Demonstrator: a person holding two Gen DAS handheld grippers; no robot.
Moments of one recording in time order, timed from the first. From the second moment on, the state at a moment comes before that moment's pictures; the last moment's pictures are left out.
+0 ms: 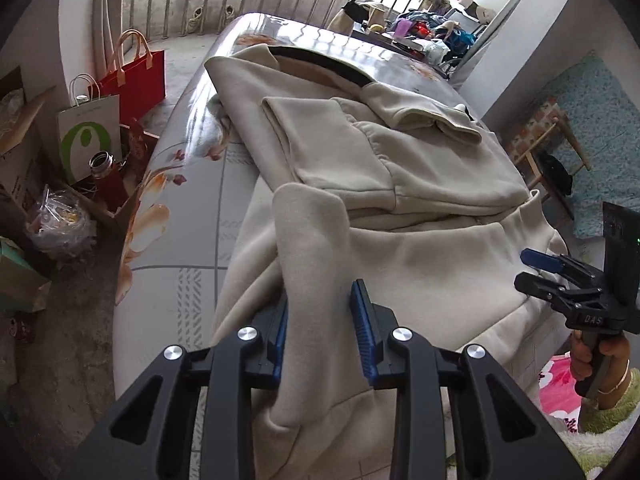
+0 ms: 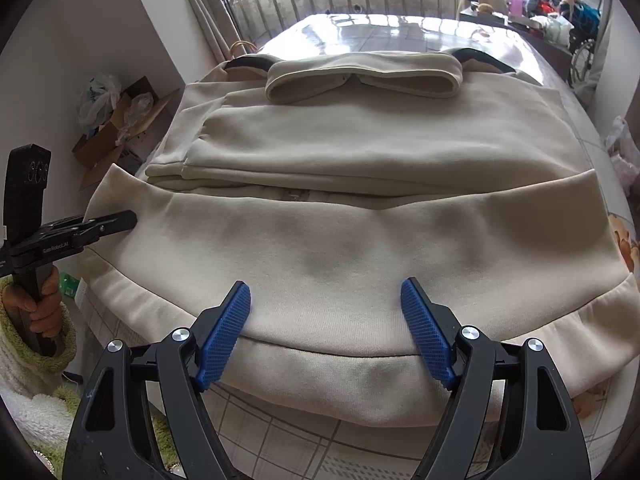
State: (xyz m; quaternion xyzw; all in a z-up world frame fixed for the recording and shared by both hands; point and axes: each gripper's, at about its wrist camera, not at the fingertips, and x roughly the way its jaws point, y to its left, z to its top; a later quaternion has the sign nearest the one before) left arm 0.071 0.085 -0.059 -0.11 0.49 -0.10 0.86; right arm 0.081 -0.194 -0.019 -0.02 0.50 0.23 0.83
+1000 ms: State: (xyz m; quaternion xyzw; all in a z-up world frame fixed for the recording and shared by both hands) left arm 0.071 0.033 -0.055 0.03 0.49 0.01 0.87; right arm 0.077 -0.210 -0.026 -0.03 0.47 0.19 0.86
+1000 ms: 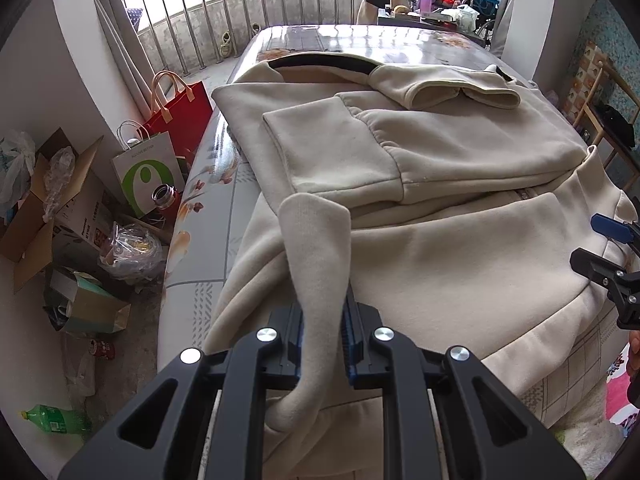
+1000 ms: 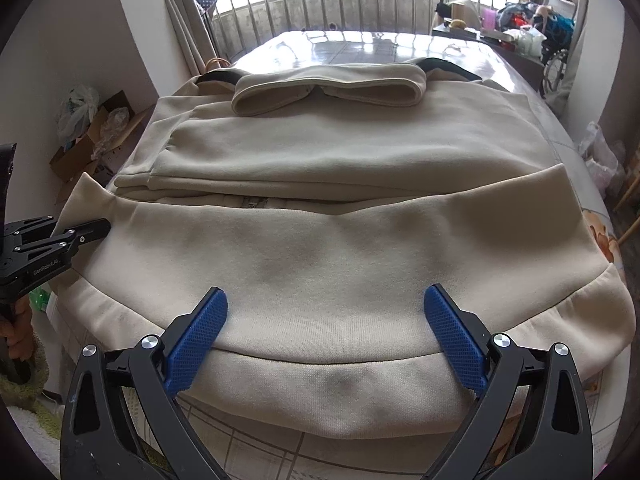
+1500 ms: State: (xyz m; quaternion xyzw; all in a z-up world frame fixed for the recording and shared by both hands) left arm 0.075 0.028 -0.055 0.05 0.51 0.02 0.86; right arm 0.155 -0.378 0.018 0.11 0.48 0.17 0.85
